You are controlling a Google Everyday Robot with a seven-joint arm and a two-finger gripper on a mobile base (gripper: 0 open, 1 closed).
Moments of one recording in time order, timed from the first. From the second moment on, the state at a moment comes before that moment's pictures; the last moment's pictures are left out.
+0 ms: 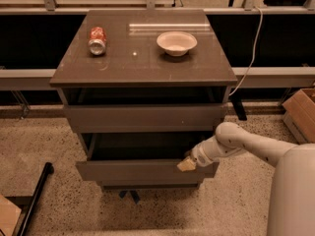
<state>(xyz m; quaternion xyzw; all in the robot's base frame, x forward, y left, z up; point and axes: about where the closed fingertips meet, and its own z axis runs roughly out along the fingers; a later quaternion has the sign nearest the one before) 0.592 -0.117 0.436 -0.44 0.83 0.27 0.18</state>
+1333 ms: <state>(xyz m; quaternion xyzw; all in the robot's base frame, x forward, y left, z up) 0.591 -0.116 0.435 -0.44 0.83 0.27 0.18</state>
